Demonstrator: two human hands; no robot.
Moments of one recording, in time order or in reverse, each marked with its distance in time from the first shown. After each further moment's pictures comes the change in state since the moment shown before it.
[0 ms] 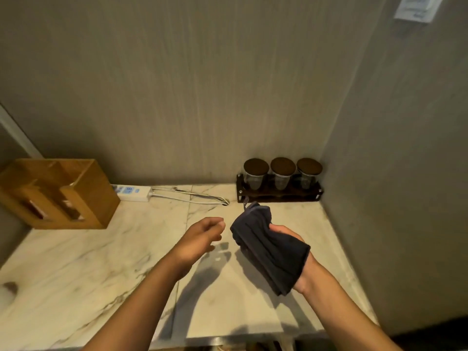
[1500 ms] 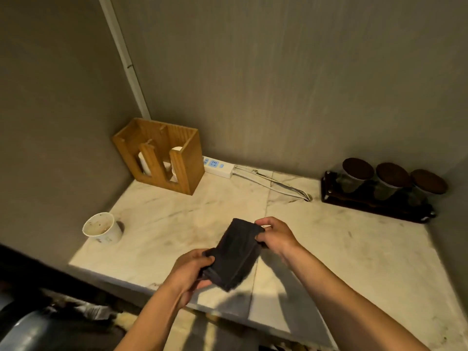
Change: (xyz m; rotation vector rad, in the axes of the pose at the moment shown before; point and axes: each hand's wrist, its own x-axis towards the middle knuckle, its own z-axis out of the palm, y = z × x) left_hand -0.072 -0.150 -0.143 -0.611 0.398 -0.365; right_hand 0.149 0.114 0.149 -0.909 0.056 -0.108
